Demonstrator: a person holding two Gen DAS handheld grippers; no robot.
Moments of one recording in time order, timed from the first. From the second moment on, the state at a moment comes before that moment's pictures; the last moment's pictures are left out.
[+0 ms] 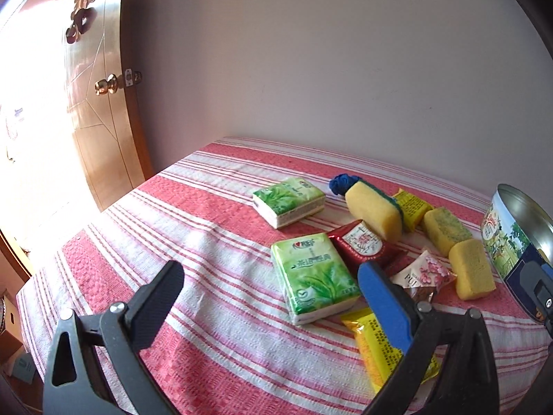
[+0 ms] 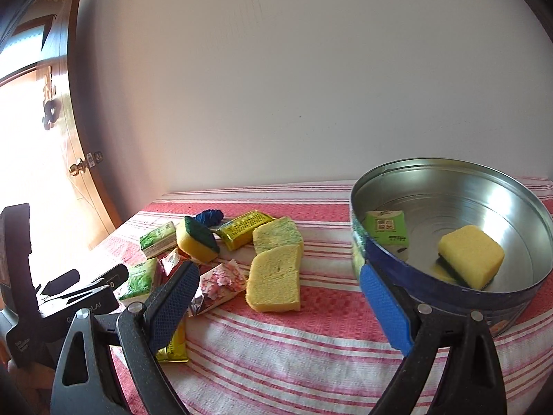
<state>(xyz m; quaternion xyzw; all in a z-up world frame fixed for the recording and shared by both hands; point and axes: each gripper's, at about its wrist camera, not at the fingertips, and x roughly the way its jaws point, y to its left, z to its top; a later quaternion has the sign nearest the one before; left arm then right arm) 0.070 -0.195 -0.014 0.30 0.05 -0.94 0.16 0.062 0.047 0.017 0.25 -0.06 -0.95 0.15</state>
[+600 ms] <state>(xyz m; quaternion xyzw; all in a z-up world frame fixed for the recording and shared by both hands) 0.078 -0.249 -0.030 0.35 0.07 -0.91 0.20 0.040 -0.085 -0.030 0.41 0.11 -0.87 0.23</state>
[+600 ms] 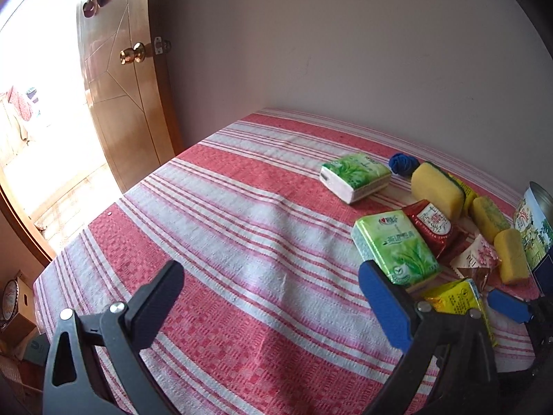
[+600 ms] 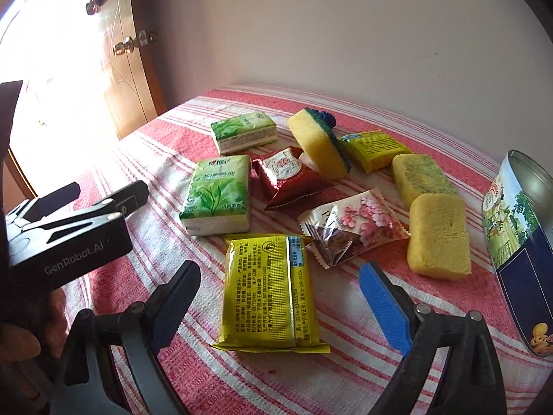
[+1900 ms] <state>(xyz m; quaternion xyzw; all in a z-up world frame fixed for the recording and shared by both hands) 0.006 -0.205 -0.050 0.40 0.14 -0.90 0.11 0.045 0.039 0.045 0.23 -0.07 -0.96 0.17</state>
